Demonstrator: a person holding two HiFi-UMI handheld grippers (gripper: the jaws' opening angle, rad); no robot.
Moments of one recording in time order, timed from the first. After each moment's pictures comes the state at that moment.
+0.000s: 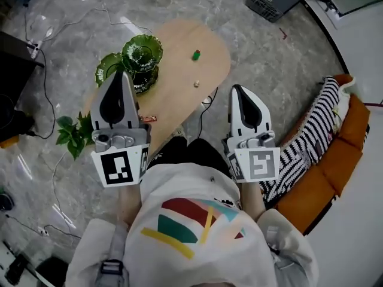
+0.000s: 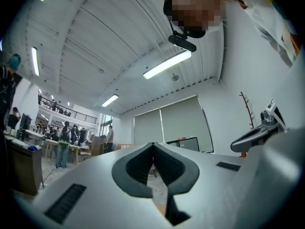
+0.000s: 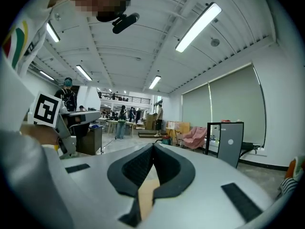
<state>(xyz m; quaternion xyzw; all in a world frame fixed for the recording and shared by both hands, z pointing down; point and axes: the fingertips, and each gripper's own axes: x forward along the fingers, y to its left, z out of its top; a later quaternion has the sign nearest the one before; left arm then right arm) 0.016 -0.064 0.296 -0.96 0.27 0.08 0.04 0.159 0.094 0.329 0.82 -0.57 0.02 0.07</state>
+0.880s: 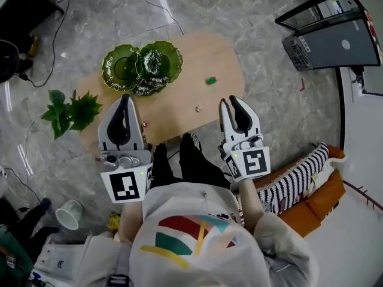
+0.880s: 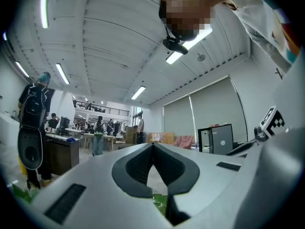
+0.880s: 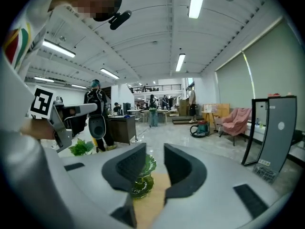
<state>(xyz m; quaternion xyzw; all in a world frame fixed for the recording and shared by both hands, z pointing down) 0.019 -0.108 0.365 -0.89 0.46 0.03 0.00 0.222 -0.036 0.424 0.65 -0.74 0.10 0.10</state>
